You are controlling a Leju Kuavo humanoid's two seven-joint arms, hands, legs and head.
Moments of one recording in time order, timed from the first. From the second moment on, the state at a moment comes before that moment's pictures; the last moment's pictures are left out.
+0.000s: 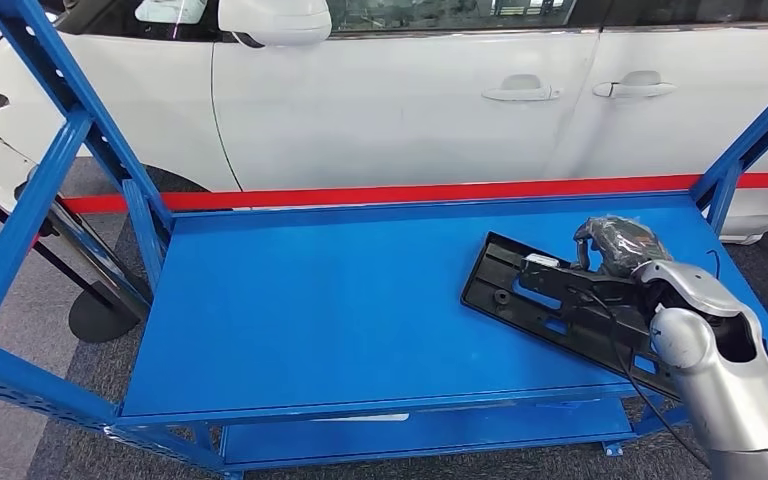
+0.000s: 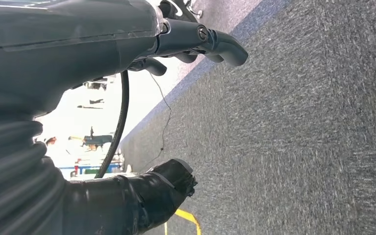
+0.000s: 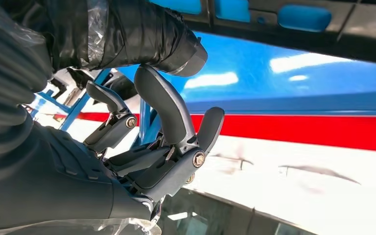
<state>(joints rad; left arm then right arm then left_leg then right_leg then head) -0.05 -0.09 1.03 -0.19 -1.49 -0.24 0.12 -0.45 -0.43 0.13 -1.28 0.97 0.59 0.10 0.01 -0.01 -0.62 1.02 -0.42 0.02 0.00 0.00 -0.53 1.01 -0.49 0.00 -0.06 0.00</state>
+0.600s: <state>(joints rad) -0.05 -0.10 1.05 -0.19 -1.48 -0.23 0.10 -0.49 -0.39 0.21 -1.31 0.95 0.53 0.06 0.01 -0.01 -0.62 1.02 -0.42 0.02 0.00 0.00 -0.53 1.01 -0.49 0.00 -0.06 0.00</state>
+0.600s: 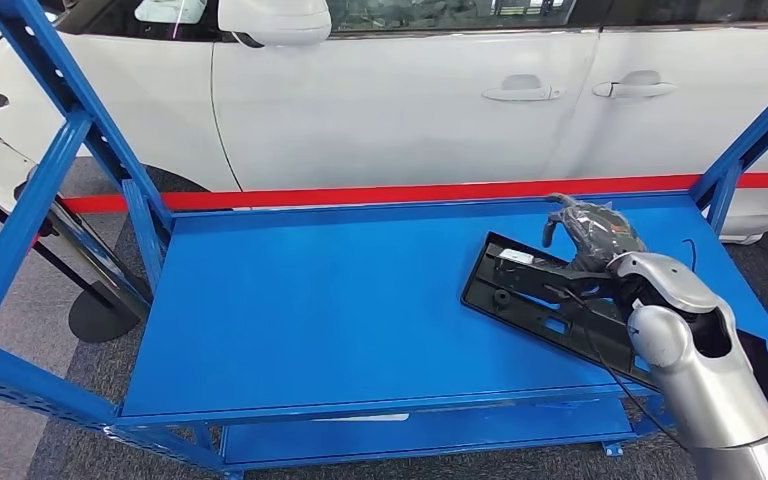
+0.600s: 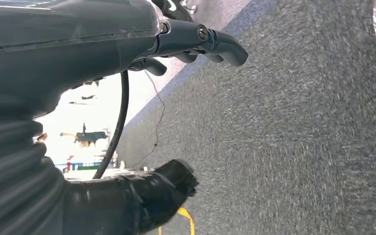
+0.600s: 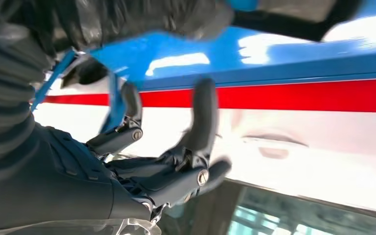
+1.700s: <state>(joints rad) -0.06 -0.16 1.10 -0.26 -1.42 -0.30 0.17 -0.55 -0.18 0.55 -1.16 1.06 0.36 -0.07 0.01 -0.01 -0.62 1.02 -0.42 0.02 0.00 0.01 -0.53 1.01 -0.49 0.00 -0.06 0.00</state>
